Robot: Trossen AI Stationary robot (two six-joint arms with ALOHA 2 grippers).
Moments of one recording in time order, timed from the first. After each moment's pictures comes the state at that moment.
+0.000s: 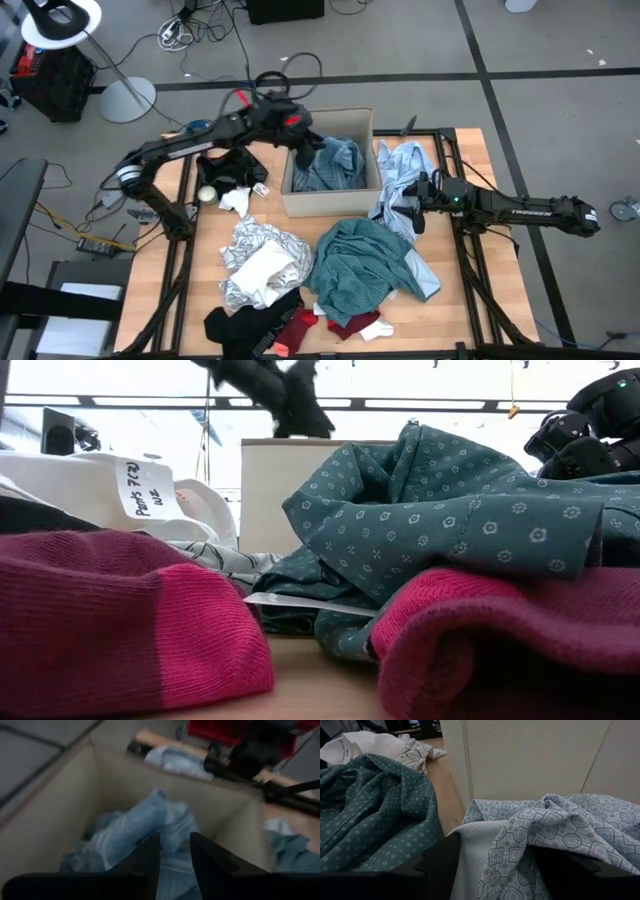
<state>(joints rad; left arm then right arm) 0.45 1.55 1.44 -0.40 0.24 -0.06 -0.21 0.33 0.08 -0.08 0.03 0.06</state>
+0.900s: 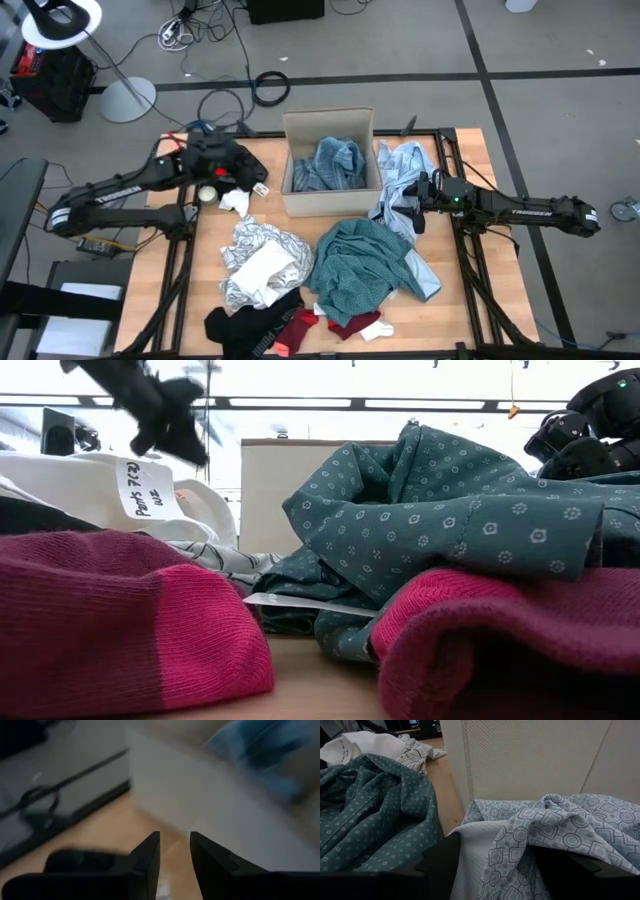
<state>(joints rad) 0.41 0.84 0.77 -0.56 -0.28 -0.34 -0.21 0.33 0.08 -0.08 0.03 0.06</state>
